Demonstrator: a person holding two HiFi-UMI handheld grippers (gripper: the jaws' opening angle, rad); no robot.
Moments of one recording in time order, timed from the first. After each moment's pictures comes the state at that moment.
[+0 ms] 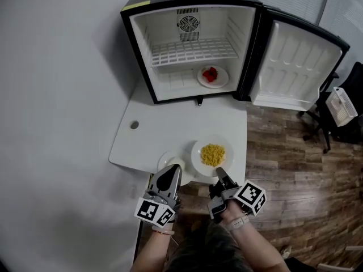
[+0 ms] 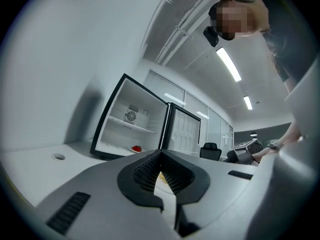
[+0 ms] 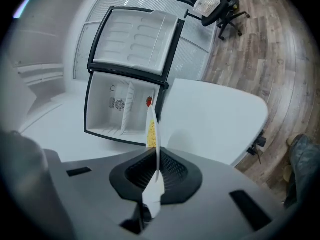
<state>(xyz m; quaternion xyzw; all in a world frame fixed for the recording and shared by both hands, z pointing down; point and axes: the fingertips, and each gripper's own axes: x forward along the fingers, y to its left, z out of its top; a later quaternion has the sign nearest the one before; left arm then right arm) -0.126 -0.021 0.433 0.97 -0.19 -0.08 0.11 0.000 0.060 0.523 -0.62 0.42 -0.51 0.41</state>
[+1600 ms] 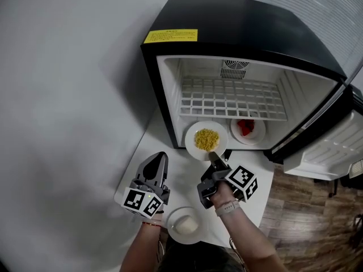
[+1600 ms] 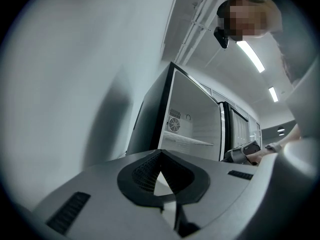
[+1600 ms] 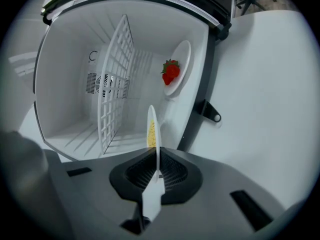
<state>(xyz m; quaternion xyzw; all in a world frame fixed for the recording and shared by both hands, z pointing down) -0.100 -0.307 0.408 0.94 -0.32 -0.09 0.10 0.063 -0.264 0.504 -0.59 0.46 -0.55 0.38</state>
